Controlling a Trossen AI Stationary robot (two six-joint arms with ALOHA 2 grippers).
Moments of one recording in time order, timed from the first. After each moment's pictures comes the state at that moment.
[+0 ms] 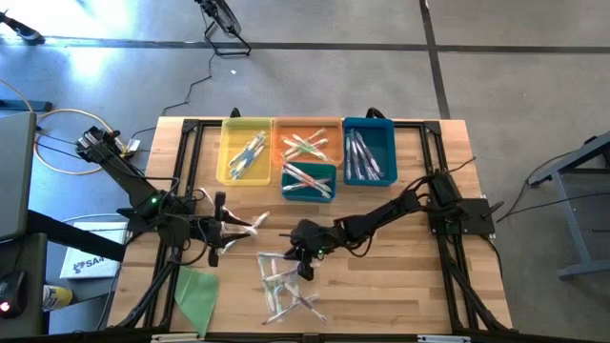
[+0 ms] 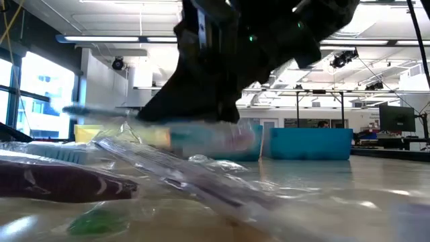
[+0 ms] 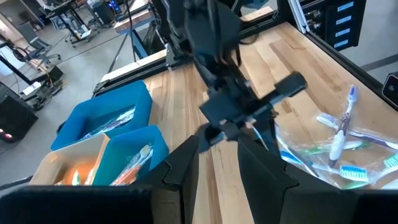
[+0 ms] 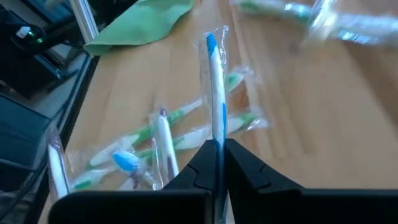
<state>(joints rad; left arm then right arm) -0.72 0.87 0.71 -0.23 -0.72 0.07 0.26 2.08 1.19 0.37 0.00 0.50</state>
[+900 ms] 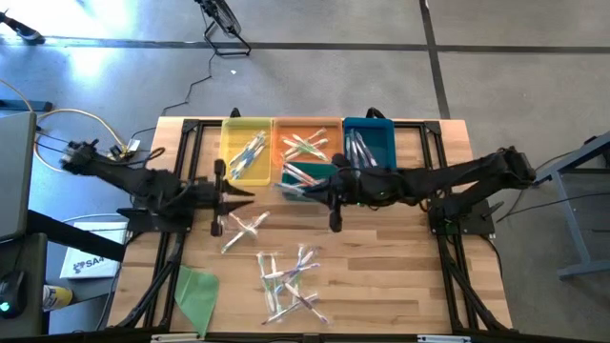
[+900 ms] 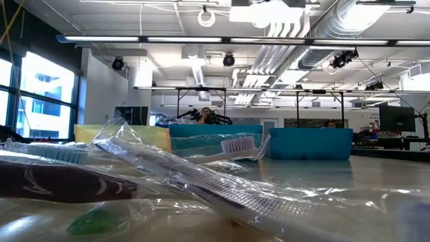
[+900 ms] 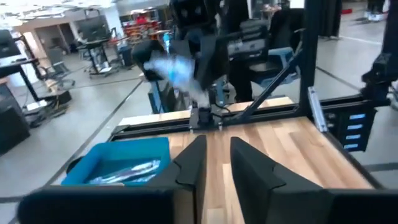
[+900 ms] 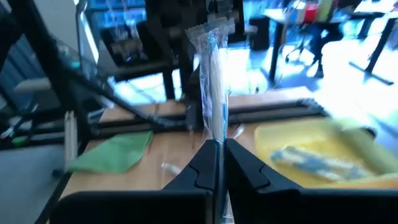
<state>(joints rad) -0.39 0.72 0.72 0.00 -0.45 0.13 0.15 1.43 1.19 0.04 0.22 0.14</state>
